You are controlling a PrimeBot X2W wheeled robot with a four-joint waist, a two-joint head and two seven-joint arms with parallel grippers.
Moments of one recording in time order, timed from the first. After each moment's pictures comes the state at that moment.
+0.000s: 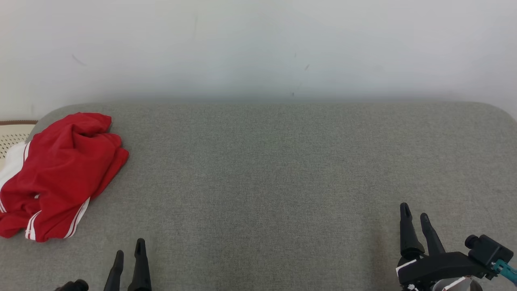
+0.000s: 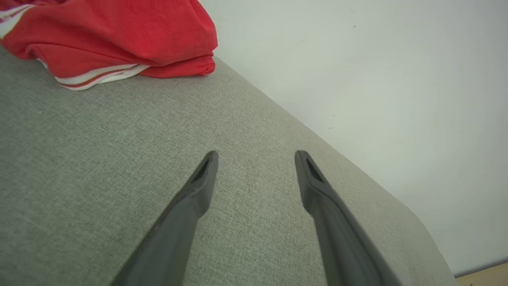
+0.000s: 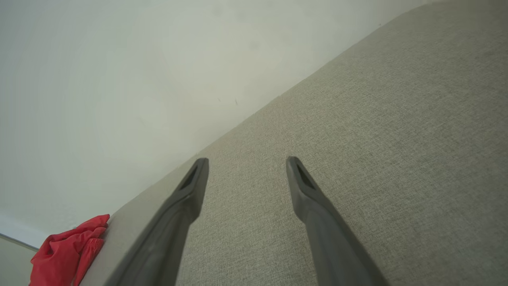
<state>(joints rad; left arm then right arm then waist) -0.06 0.05 -0.05 0.11 -0.69 0.05 -0.13 -0.11 -0.05 0.04 0.20 0.60 0.13 -0.07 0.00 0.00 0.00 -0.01</state>
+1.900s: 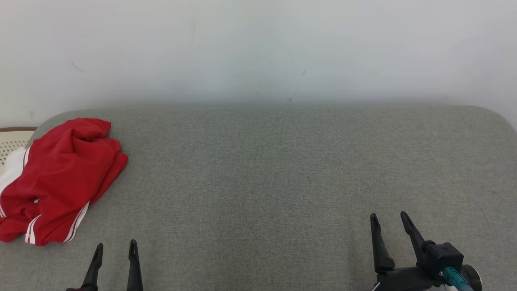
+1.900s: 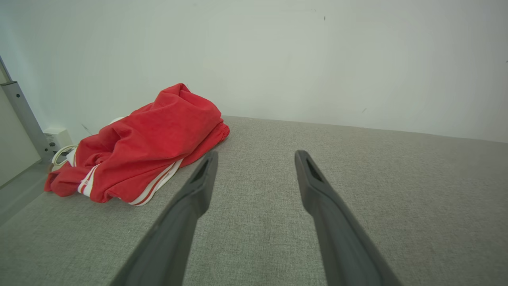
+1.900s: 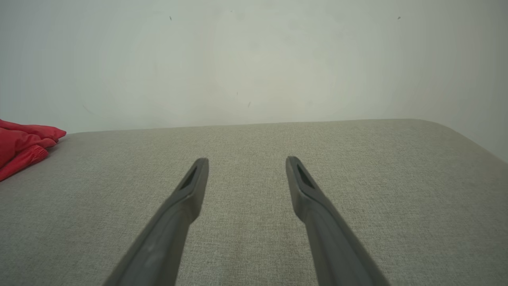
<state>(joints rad) -0.02 0.12 -0.06 0.05 -0.18 0.15 -0.24 -0.09 -0.05 0.13 0.22 0.05 0.13 -0.23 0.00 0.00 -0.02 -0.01</state>
